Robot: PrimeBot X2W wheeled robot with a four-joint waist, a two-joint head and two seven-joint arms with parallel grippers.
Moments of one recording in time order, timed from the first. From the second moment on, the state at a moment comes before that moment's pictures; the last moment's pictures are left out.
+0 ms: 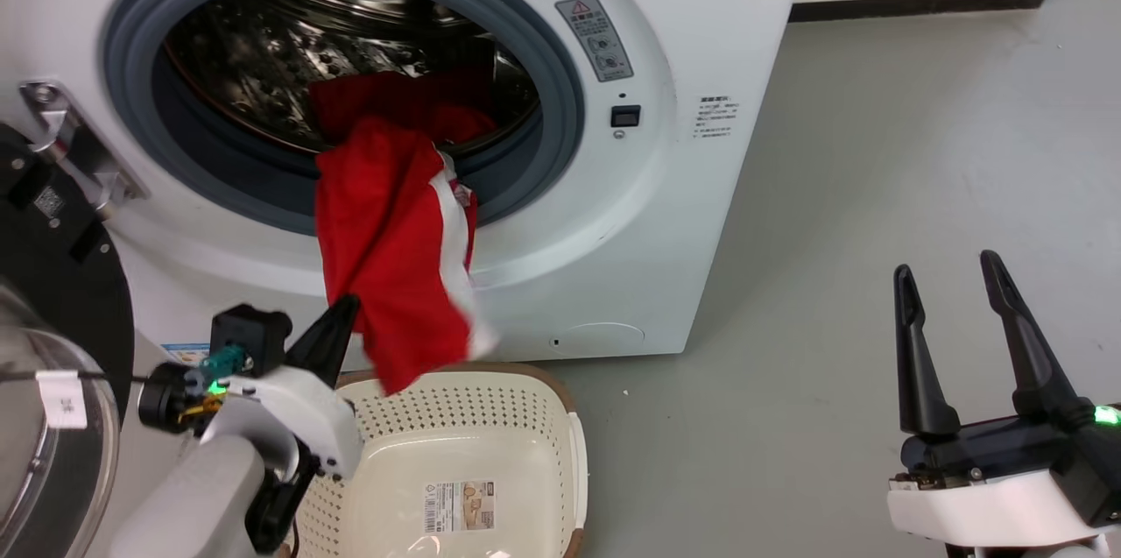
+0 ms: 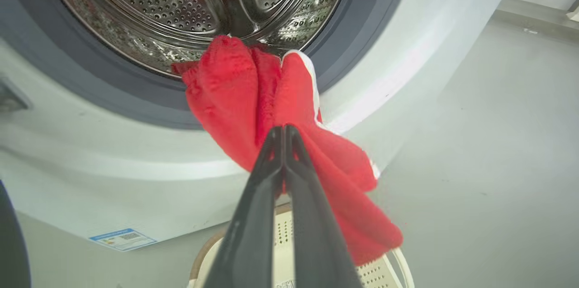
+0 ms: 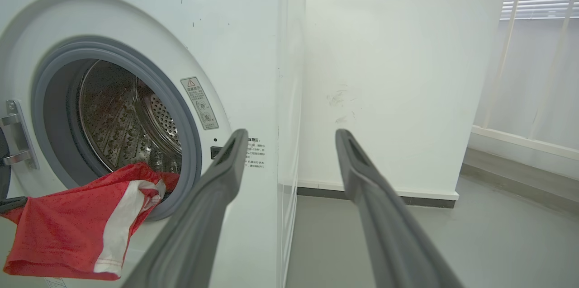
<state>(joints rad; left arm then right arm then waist) -0.49 0.48 -0.66 0.59 -0.70 -0.04 -0.26 0.03 -0.05 0.01 -0.21 0.04 0.13 -0.26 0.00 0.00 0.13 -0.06</state>
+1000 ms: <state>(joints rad) -0.43 0.29 -0.71 1.05 -0.78 -0.12 -0.26 -0.02 -0.05 0.01 -0.21 0.05 0.13 -0.26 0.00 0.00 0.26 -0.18</state>
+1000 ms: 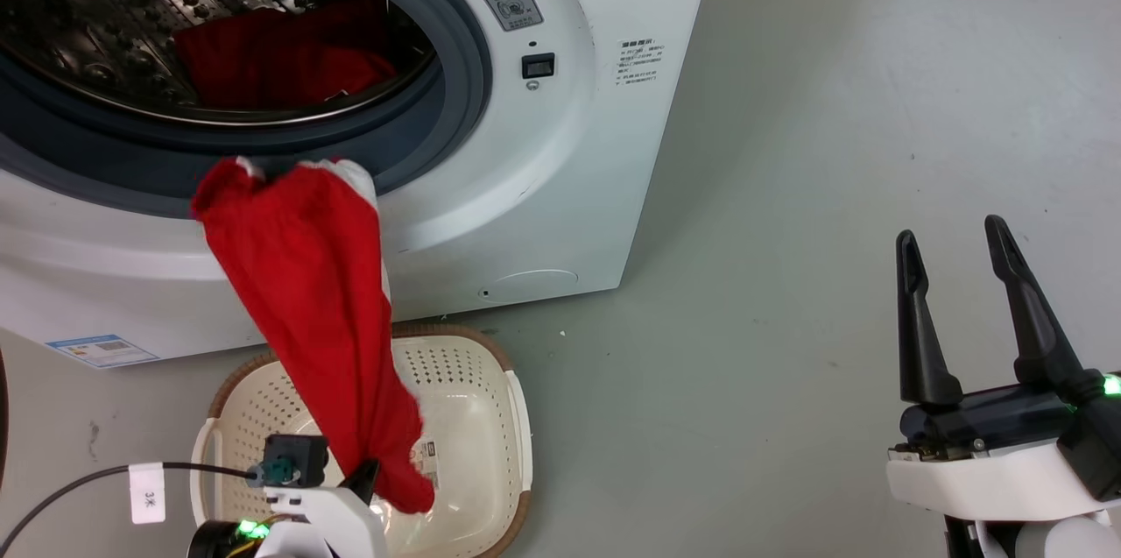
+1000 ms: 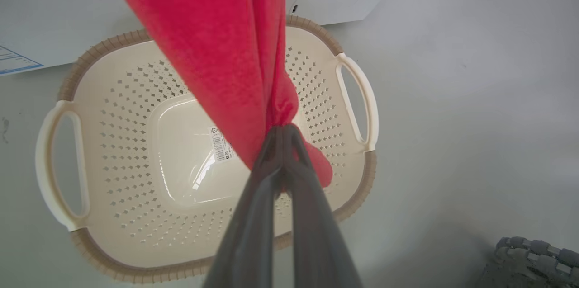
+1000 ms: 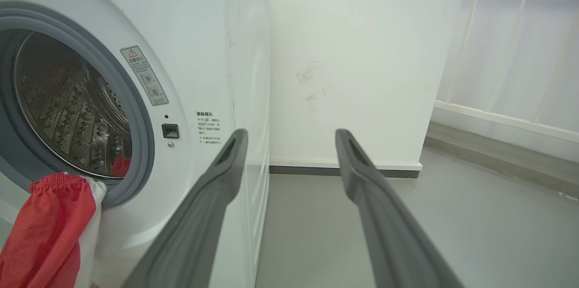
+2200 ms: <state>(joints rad) -0.72 0.26 -0.75 1.28 -0.82 -0.05 -0.19 -0.23 -0.05 0.04 -0.30 0.09 0.13 -0.26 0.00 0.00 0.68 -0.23</state>
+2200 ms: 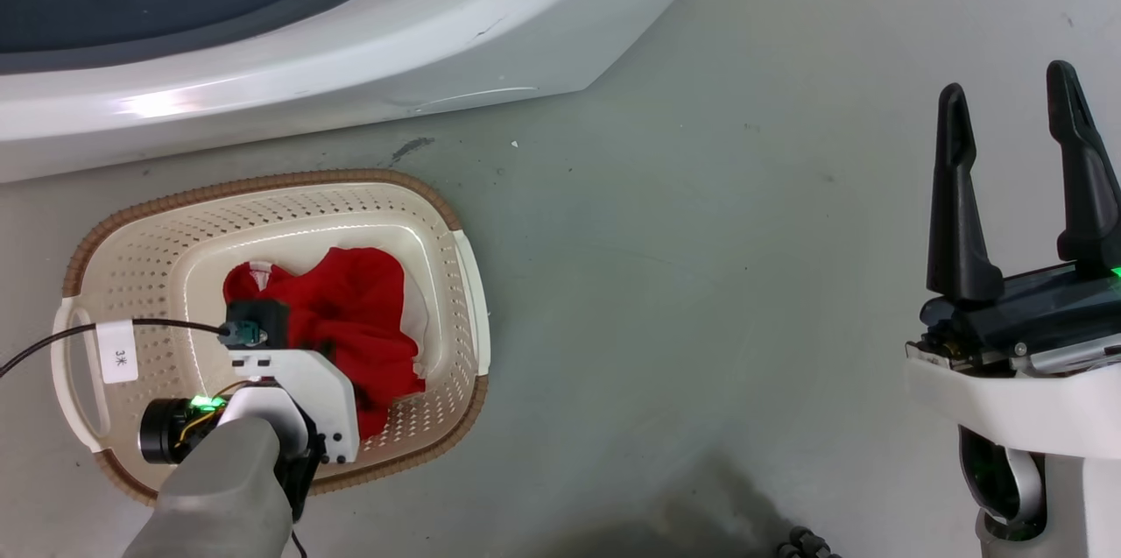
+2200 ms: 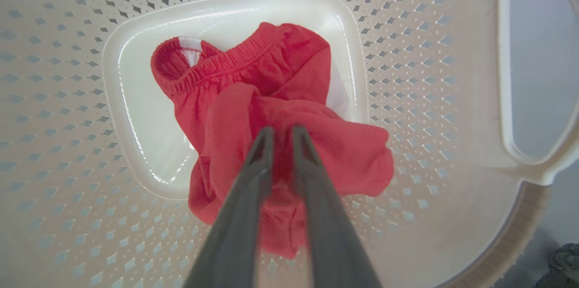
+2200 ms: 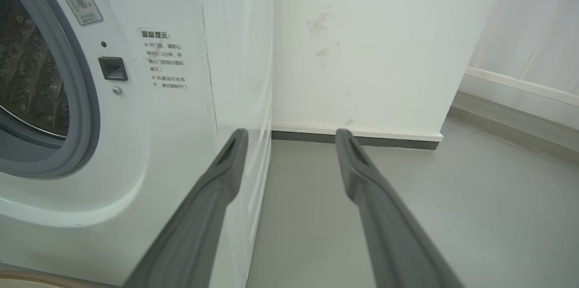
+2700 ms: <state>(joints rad) -0.66 0.26 -0.65 1.09 -0.76 -0.01 -0.26 -0.17 -0.05 0.03 -0.25 0.07 0.13 -0.26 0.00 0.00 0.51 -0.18</state>
